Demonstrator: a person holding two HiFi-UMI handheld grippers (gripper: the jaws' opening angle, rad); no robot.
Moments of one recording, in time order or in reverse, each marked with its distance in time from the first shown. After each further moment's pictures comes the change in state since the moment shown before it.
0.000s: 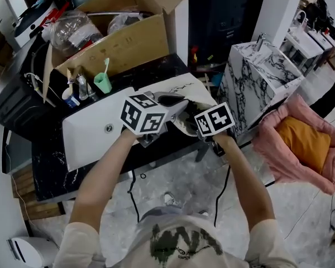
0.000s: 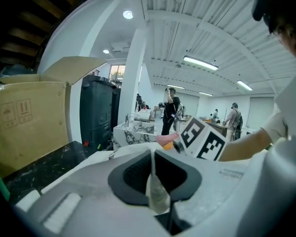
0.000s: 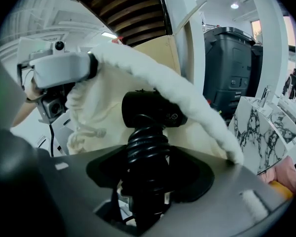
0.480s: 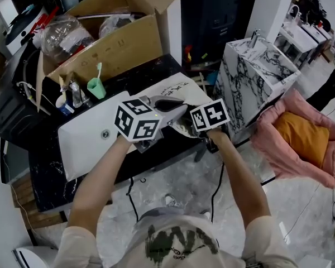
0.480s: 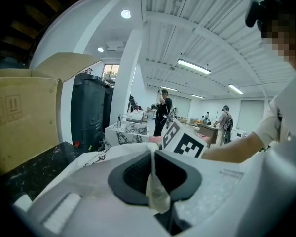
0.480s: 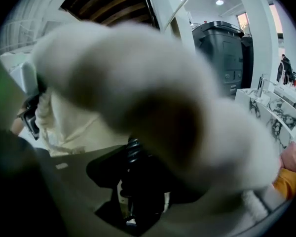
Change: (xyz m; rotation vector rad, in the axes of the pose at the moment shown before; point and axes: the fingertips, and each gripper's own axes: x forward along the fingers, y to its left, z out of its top) left arm 0.000 -0.007 0.002 0.009 -0.014 -0.102; right arm 0.023 -0.013 0.018 0.112 -0.044 -0.006
